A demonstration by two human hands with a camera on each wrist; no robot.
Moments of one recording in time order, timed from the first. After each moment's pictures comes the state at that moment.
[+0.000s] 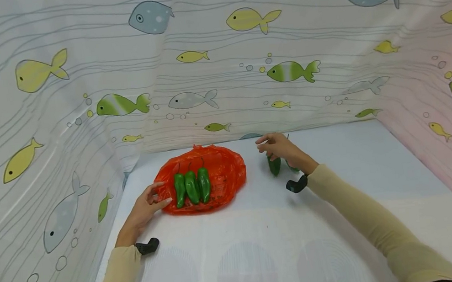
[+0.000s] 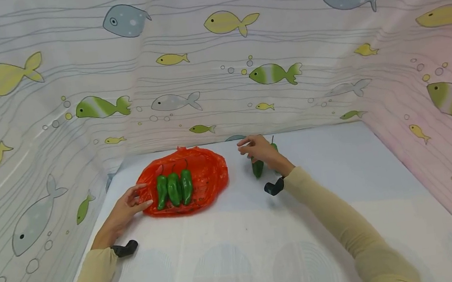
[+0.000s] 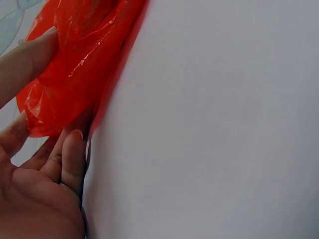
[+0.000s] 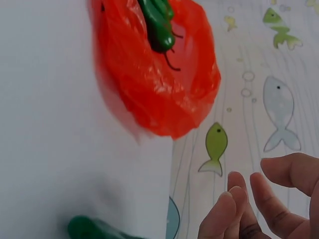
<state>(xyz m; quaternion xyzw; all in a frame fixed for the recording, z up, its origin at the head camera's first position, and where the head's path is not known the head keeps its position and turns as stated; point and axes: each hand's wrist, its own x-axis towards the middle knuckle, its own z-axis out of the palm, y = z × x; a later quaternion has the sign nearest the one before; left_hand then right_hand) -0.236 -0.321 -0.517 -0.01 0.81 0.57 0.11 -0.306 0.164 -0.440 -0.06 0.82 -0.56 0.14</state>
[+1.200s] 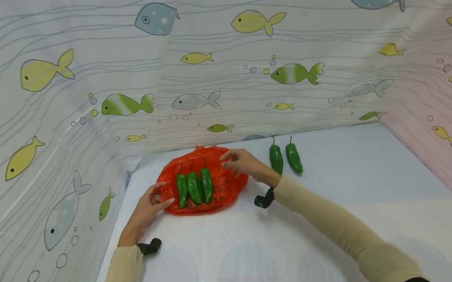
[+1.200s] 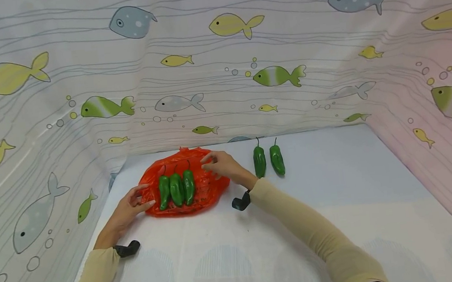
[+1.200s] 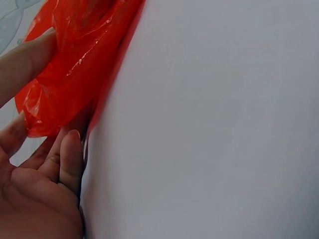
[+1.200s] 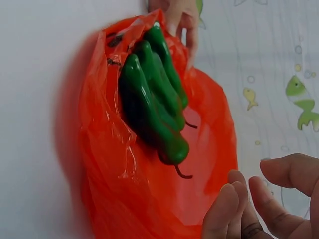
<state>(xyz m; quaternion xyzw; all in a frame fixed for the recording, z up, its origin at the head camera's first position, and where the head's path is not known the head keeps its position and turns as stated) -0.233 -0.323 -0.517 0.01 0.81 0.58 0.11 -0.292 0.049 -0.448 -0.12 0.80 -0.56 0.17</state>
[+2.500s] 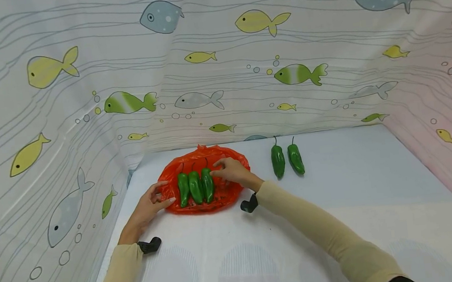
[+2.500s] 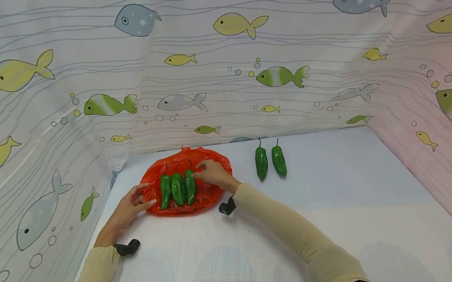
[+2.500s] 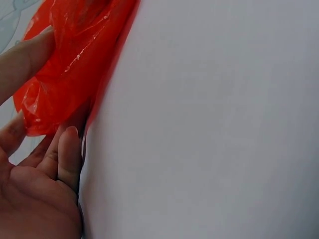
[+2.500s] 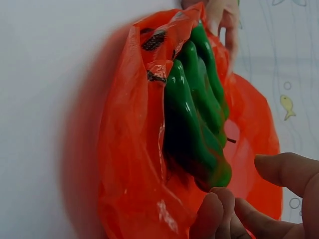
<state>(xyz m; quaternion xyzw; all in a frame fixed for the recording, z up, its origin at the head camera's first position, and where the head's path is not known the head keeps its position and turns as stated) -0.234 -0.326 -0.519 0.02 0.81 0.58 0.10 -0.296 0.002 -0.473 -0.11 0.83 -0.51 0.18</state>
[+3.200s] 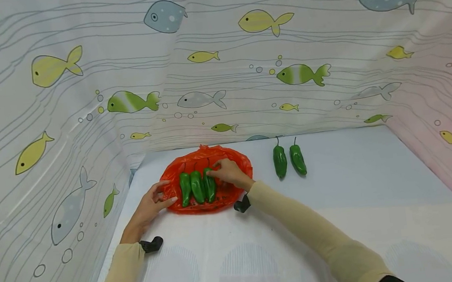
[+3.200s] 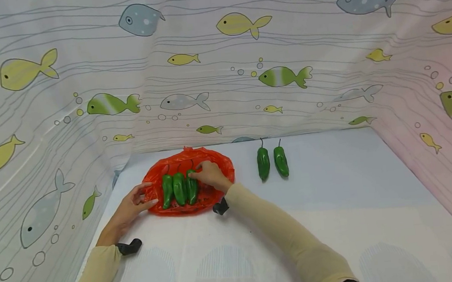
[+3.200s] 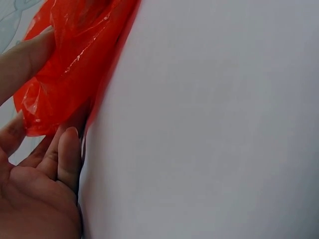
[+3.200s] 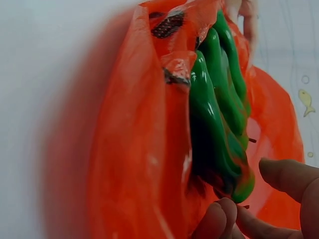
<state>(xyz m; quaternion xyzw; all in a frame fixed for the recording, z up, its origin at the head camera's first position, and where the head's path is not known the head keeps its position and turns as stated) -0.235 -0.327 -0.521 0.02 0.81 0.58 0.09 -0.305 -0.019 -0.486 -0.08 0.84 -0.51 0.17</state>
